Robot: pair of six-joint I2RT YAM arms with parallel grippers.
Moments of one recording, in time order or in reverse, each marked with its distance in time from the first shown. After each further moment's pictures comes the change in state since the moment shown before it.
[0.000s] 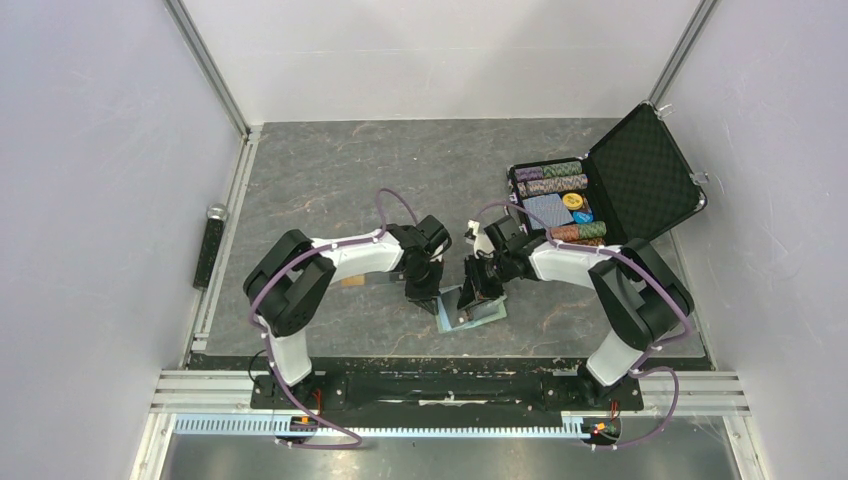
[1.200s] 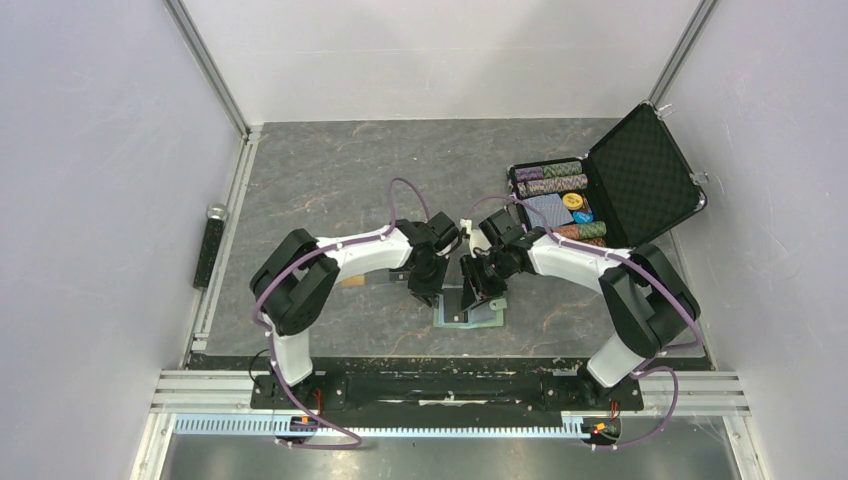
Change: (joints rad) left arm -0.033 0.038 0.107 -0.094 -0.134 0.105; right arm 0.033 -0.039 0.098 -0.212 0.066 -0.139
